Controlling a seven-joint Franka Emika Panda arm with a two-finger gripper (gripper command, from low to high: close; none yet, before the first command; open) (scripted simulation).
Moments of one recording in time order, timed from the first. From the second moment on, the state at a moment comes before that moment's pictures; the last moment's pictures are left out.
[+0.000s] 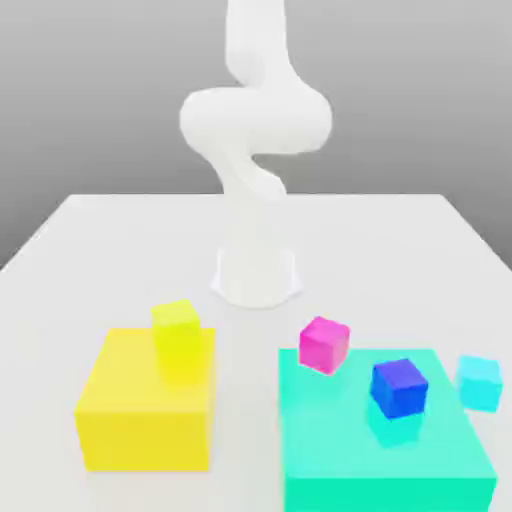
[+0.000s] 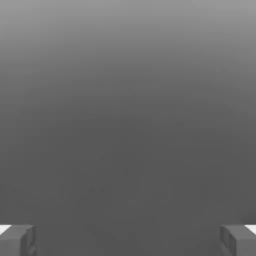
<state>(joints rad) 0.04 -0.71 0.03 -2.33 -0.01 2.34 0.76</state>
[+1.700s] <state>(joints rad) 0.29 -0.06 0.21 -2.54 -0.04 2.48 0.26</state>
